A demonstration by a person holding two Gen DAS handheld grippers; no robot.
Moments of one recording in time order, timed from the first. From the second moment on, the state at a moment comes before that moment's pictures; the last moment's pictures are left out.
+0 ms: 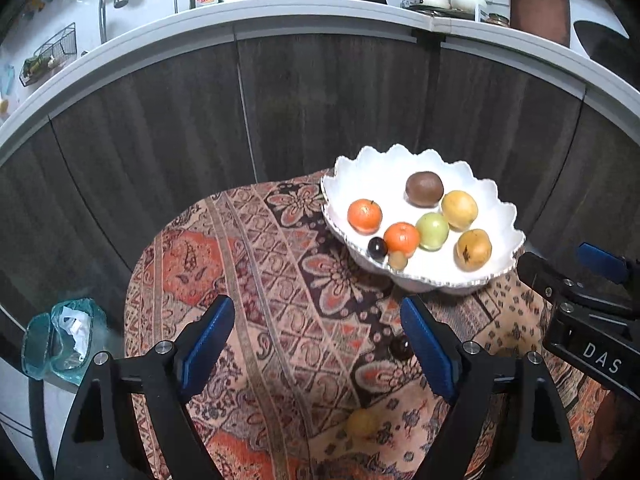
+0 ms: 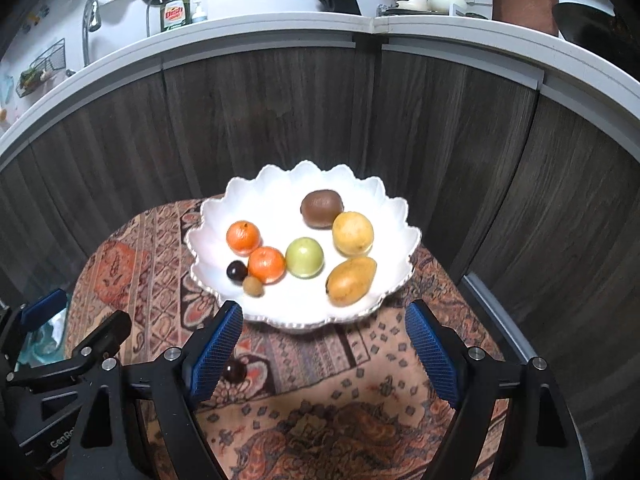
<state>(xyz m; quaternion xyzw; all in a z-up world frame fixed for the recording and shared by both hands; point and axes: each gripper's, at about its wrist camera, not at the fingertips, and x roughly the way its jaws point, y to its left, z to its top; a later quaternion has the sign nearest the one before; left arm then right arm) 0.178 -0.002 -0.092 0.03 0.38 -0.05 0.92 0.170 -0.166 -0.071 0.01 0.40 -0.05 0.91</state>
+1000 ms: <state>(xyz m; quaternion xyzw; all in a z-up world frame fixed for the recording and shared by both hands) 0.150 -0.023 -0.181 0.04 0.45 -0.10 0.89 0.140 -0.167 -0.134 0.01 0.46 -0.05 0.89</state>
